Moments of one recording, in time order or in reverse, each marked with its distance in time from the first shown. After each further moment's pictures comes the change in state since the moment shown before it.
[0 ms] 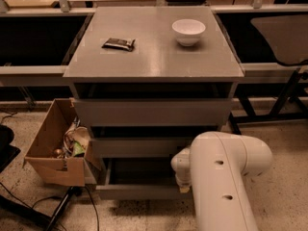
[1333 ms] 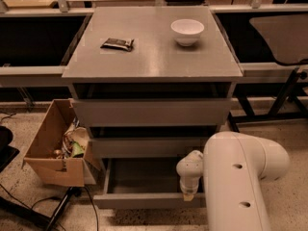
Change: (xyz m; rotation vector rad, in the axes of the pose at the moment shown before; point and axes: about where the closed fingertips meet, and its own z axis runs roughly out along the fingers) arm 0.012 0.043 -0.012 -0.052 -0.029 0.056
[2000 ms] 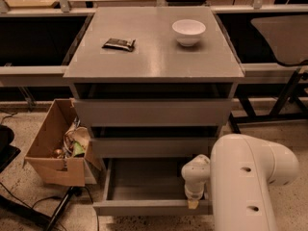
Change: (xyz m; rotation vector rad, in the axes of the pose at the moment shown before) arm 0.017 0.028 0.004 -0.049 -0.008 0.032
